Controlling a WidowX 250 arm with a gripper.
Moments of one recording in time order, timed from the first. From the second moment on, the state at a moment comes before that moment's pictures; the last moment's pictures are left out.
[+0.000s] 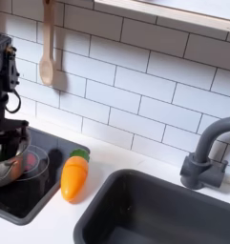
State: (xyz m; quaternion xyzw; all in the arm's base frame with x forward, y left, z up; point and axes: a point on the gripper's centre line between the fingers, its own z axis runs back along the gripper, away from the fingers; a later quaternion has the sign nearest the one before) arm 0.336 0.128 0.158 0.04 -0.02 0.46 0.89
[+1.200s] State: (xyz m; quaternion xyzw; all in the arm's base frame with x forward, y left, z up) arm 0.353 0.104 0.218 0.04 -0.06 0.39 0.92
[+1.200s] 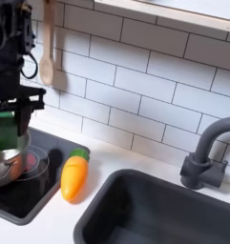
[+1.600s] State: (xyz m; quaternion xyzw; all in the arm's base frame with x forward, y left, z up) arm 0.360 0.067 0.245 0.01 -0.09 0.33 0.94
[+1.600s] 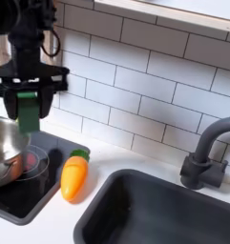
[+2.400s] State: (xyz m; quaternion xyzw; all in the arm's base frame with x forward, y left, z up) arm 0.362 -0.012 0.213 -0.06 -0.05 0.17 0.98
